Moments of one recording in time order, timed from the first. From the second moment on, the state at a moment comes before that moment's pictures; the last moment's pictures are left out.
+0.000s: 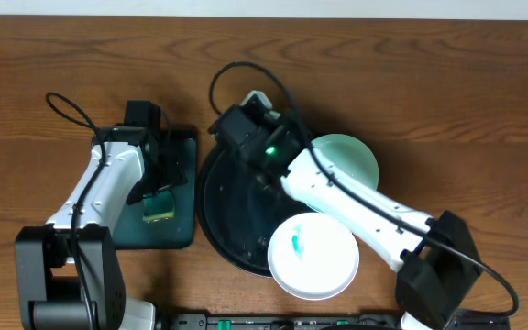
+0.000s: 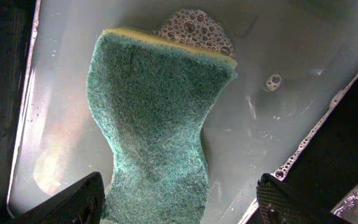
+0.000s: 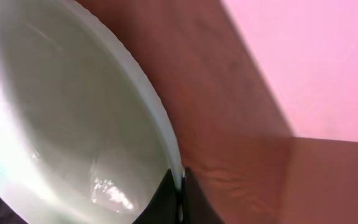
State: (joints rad) left arm -0.02 1.65 1.04 -0.89 -0.05 -0.44; right arm 0.87 1.88 1.59 -0.93 0.83 -0.01
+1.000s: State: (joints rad) left arm -0.02 1.65 1.04 -0.89 -0.05 -0.44; right arm 0.96 1.88 1.59 -0.91 1.13 -0.01
